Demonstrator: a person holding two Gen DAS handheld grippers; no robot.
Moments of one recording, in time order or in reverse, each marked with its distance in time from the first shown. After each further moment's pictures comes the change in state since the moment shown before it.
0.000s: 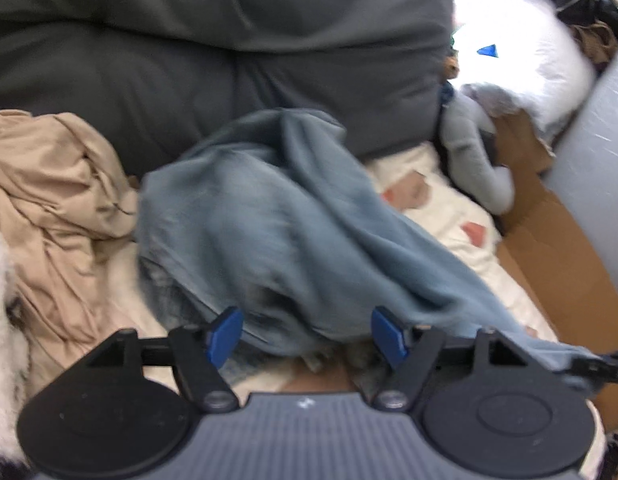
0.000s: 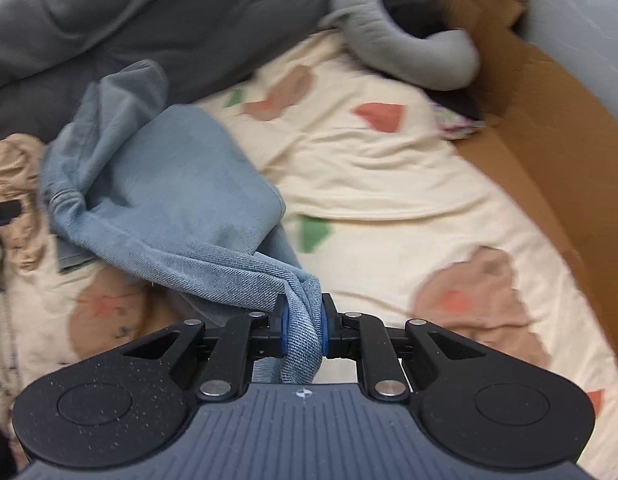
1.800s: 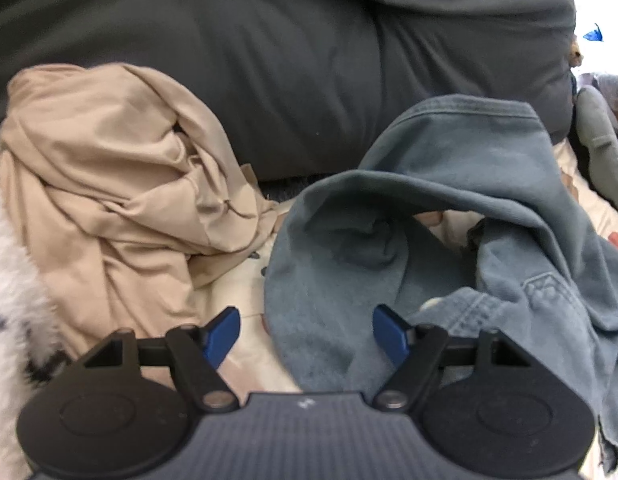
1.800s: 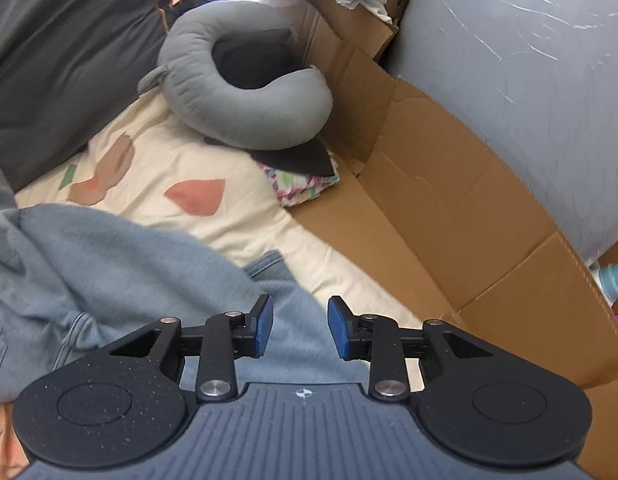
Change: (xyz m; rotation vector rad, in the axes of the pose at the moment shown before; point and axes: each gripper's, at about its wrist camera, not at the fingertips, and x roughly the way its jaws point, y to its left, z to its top) left arm 0.094 0.083 0.009 -0.007 0.006 0.259; right arm 0.028 -0.121 0.087 0.080 -0.072 -0.268
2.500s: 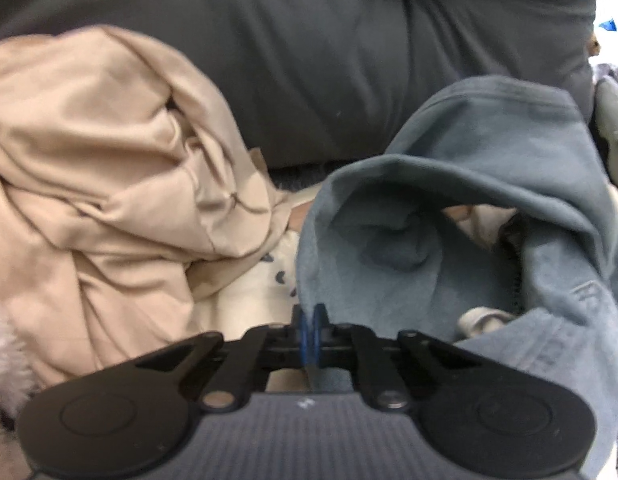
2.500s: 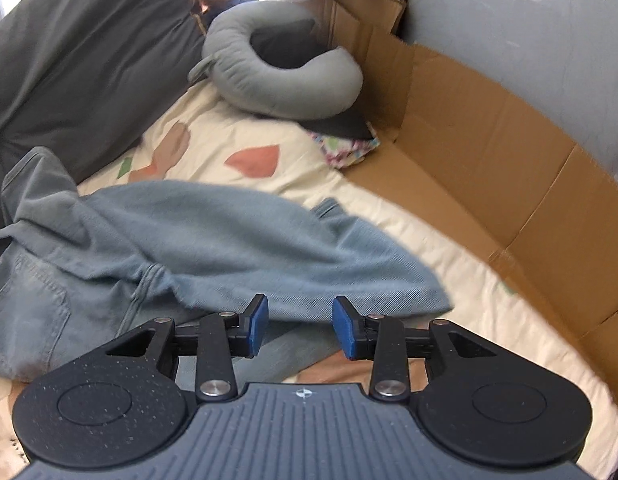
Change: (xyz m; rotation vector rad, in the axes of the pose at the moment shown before) left arm 0.011 0.012 0.007 0.000 0.011 -0.015; right arm -0.030 0.026 -0.079 0.108 -0.027 0.152
